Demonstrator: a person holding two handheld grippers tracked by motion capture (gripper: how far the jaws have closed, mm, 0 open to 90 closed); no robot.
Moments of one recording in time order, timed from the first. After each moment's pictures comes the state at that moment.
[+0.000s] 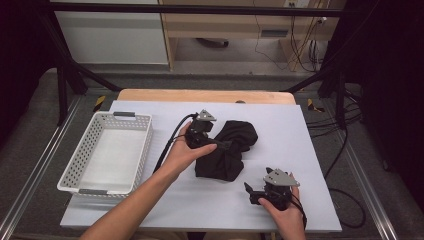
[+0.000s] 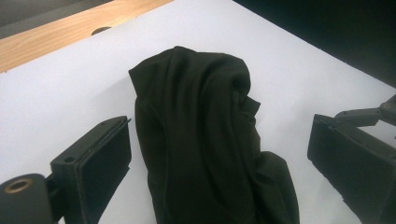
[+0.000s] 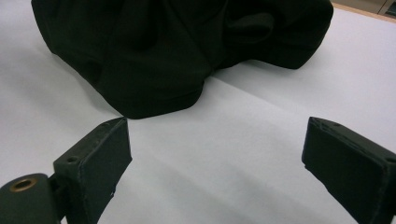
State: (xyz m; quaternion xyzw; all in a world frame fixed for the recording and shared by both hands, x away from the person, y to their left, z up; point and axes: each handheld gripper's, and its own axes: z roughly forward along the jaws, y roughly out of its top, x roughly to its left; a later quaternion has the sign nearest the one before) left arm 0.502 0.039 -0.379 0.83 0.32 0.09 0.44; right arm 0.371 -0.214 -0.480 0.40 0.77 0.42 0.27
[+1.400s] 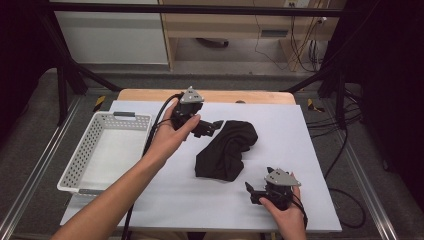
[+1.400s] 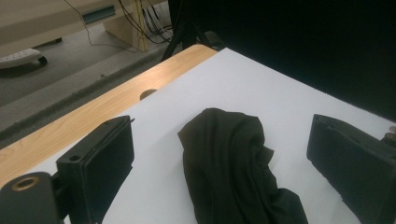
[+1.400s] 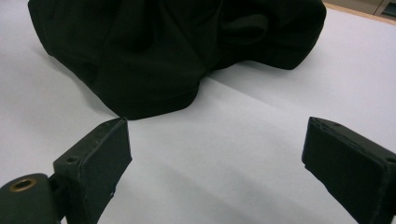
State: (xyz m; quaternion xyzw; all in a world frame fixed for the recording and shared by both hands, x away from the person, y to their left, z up) left arm 0.500 0.070 -0.306 0.81 0.29 0.17 0.48; right arm 0.371 -0.216 -0.479 0.41 0.76 0.42 0.27
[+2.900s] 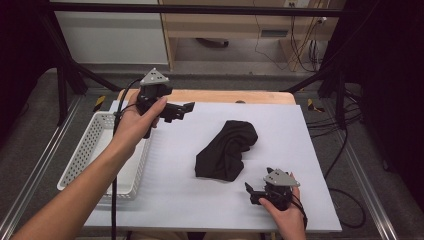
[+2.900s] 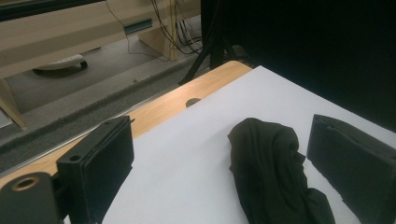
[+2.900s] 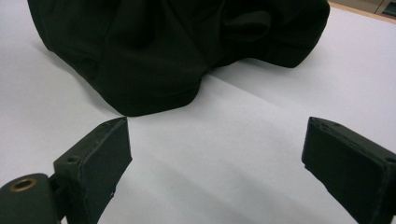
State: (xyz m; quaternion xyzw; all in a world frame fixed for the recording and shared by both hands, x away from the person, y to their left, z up) left arm 0.500 0.141 -0.260 0.78 0.33 0.21 0.49; right arm 0.370 -0.215 -0.480 0.40 0.77 0.42 0.28
